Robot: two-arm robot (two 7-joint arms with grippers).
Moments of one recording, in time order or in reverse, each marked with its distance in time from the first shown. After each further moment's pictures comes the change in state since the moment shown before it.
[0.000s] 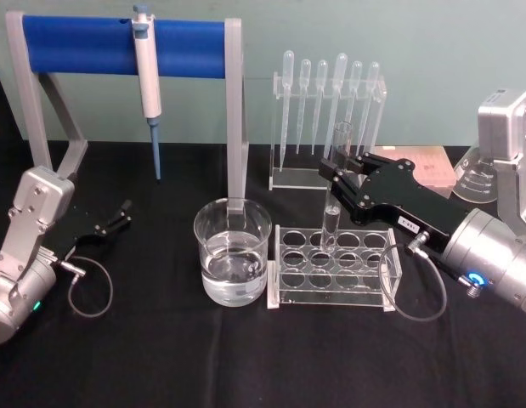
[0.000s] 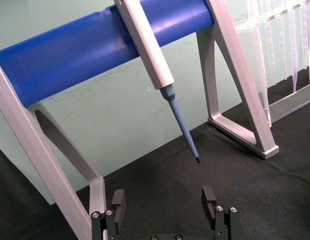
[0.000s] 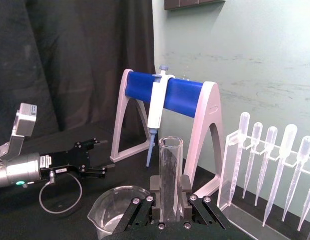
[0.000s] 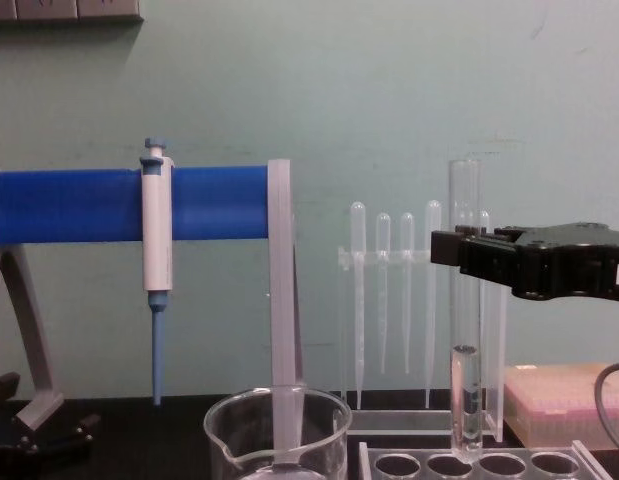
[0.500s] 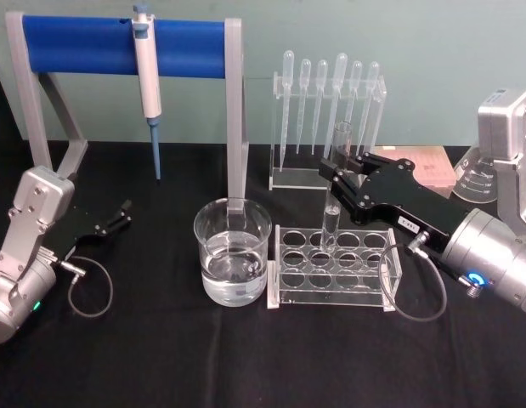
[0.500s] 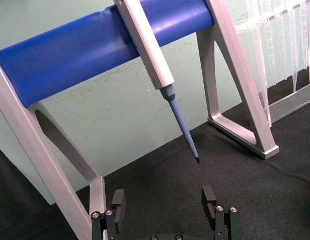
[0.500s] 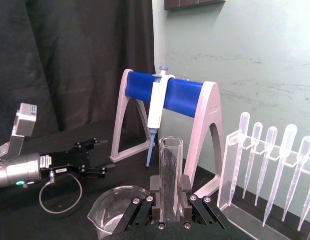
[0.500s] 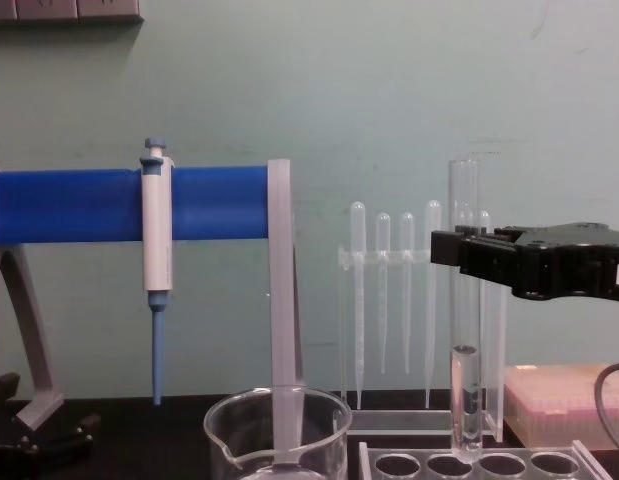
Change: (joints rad) left arm 0.000 0.000 0.000 0.000 0.000 0.000 0.000; right arm 0.000 0.000 0.000 0.000 0.000 0.000 0.000
